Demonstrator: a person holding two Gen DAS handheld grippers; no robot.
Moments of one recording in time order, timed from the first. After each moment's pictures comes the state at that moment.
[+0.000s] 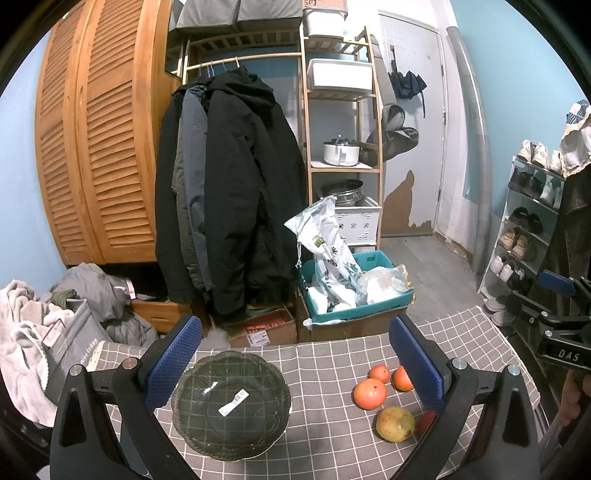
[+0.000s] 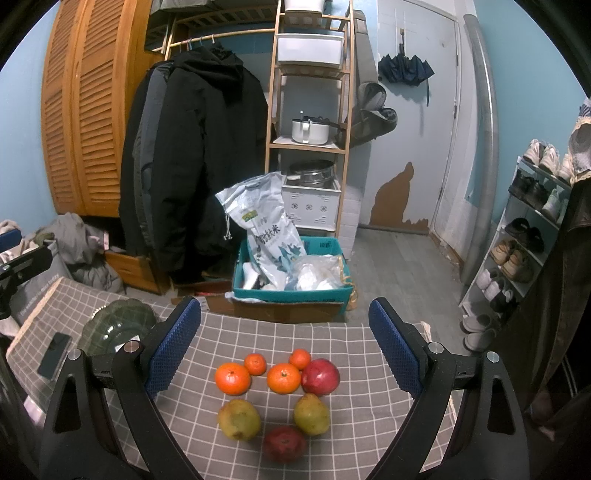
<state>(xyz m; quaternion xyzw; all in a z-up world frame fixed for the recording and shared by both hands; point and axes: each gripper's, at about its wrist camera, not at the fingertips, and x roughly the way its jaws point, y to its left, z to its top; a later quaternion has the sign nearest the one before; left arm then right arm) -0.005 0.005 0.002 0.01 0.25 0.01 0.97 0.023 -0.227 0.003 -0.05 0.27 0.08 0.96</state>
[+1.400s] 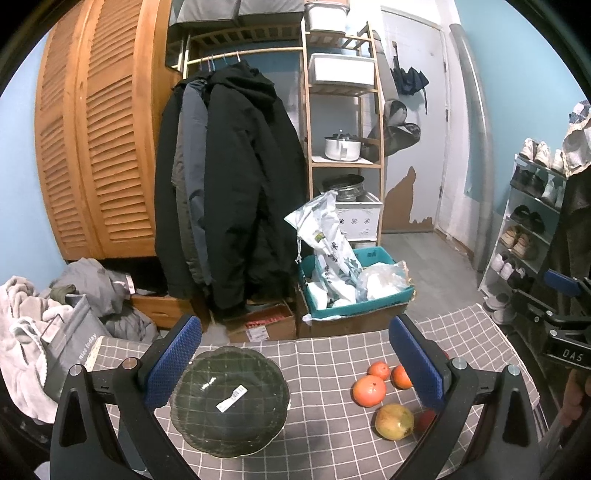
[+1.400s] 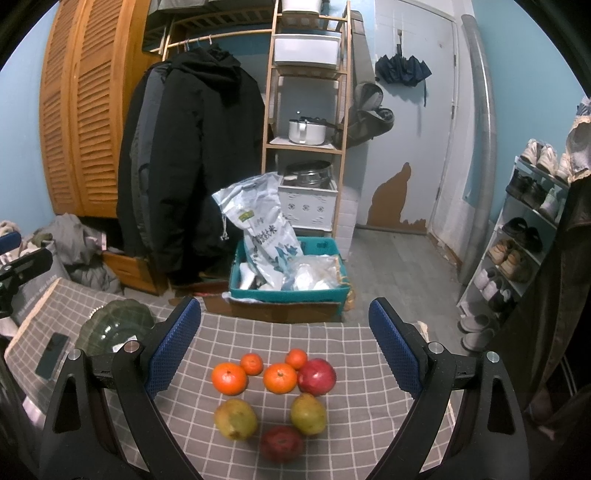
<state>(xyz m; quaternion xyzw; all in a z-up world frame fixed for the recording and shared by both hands) -0.004 -0.002 -0.004 0.01 0.25 0.01 0.97 0.022 -0.230 0.002 -0.06 0.27 0.08 0.96</state>
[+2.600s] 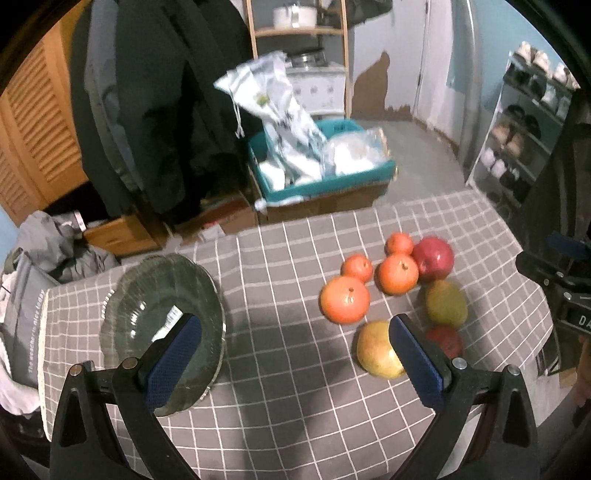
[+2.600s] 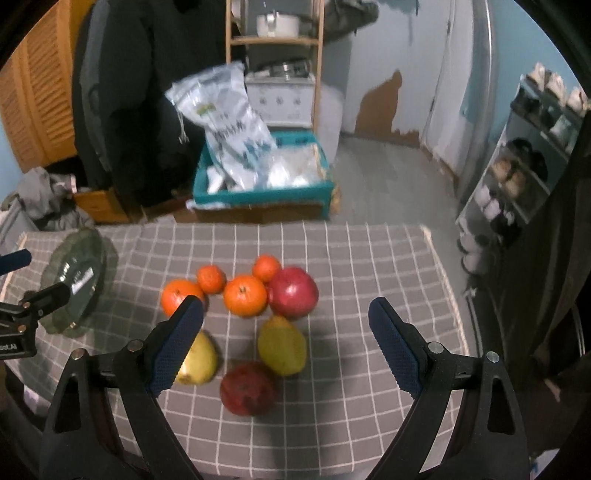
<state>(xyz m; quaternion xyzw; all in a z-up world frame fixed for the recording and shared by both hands) 0.073 -0.063 -0.140 0.05 0.47 -0.04 0.88 0.070 -0.281 -0.112 -0.04 0.45 0.05 0.89</state>
